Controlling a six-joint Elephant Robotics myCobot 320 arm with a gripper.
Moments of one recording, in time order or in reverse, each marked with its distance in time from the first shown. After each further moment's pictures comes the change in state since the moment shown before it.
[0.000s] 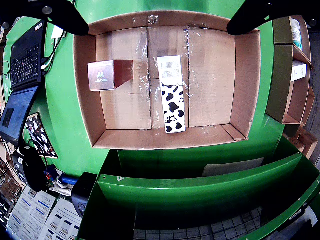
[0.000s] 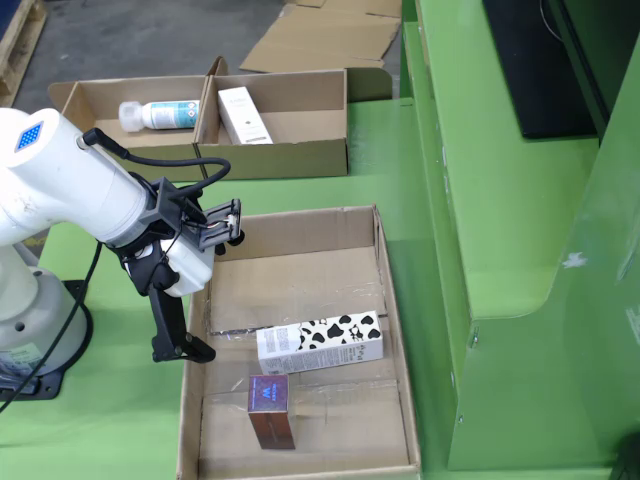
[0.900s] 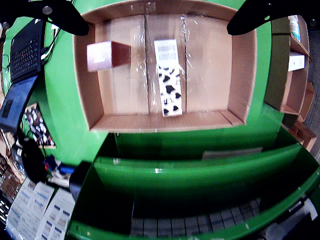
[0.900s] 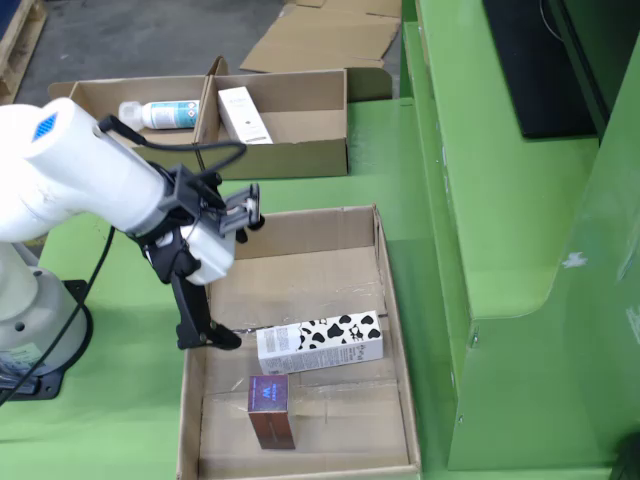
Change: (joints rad) arm 0.015 -0.120 0.121 0.046 -0.005 0.015
